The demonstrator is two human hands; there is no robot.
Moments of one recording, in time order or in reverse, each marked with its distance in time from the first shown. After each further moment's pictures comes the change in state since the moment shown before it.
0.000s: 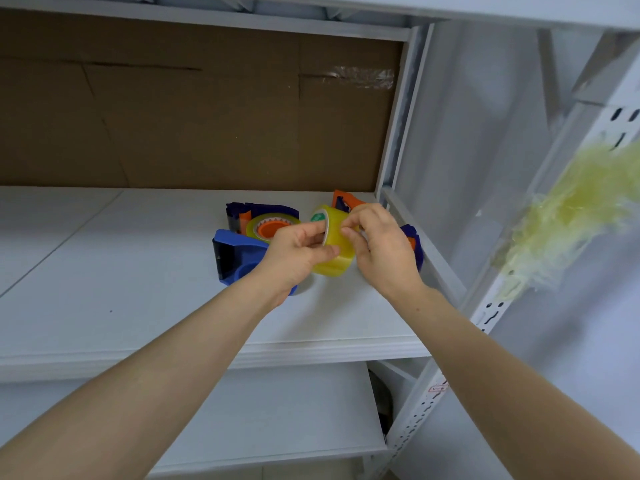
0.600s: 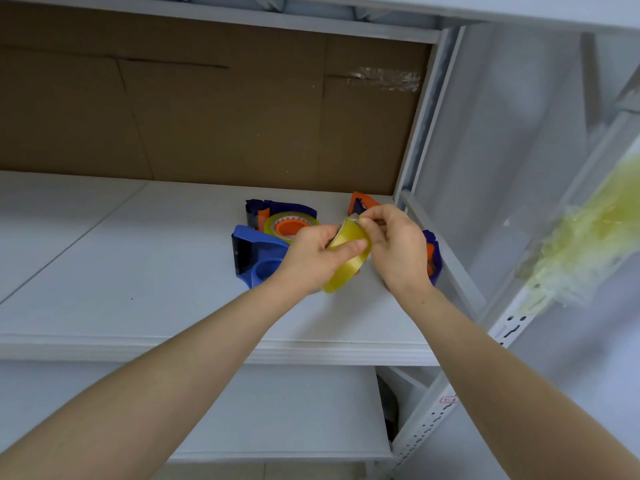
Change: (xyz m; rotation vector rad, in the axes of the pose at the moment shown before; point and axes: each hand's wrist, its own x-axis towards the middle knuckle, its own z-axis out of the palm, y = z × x) left_hand -0.007 0.004 0.001 0.250 0.033 0.135; right_hand 0.010 -0.005 0.009 0.163 0.060 0.207
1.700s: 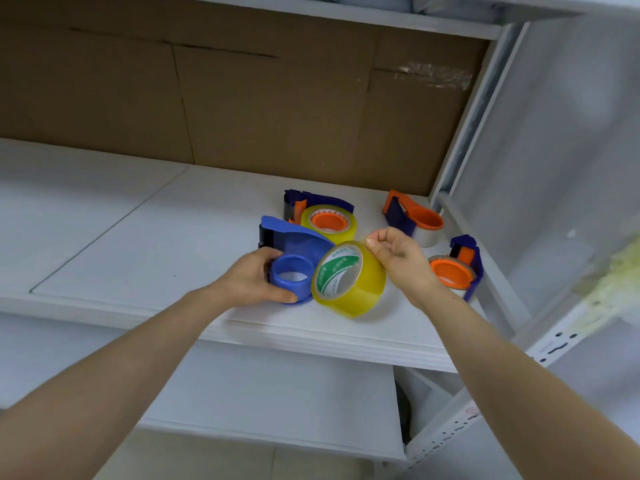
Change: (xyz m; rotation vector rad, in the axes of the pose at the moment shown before) left_hand -0.027 -0.099 -0.108 0.405 -0.012 -0.273; right_hand -0.002 0.010 0.046 0.464 -0.460 0.268
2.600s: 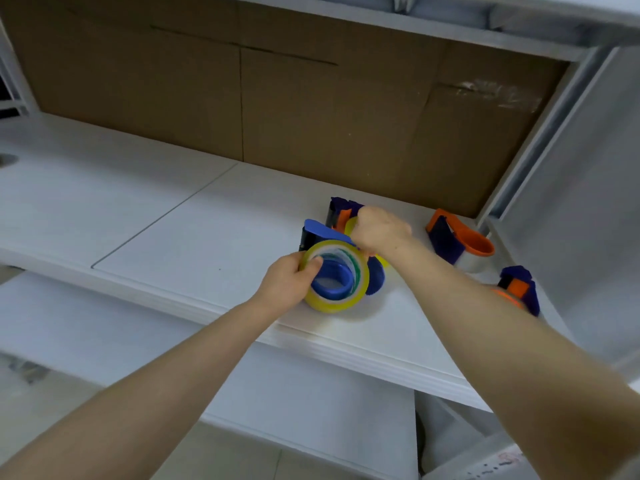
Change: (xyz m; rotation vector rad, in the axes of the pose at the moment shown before) left_hand -0.007 -0.002 0.004 -0.231 0.283 -0.100; right_hand 0.064 -0.079 0.083 -1.120 -0.207 0.047
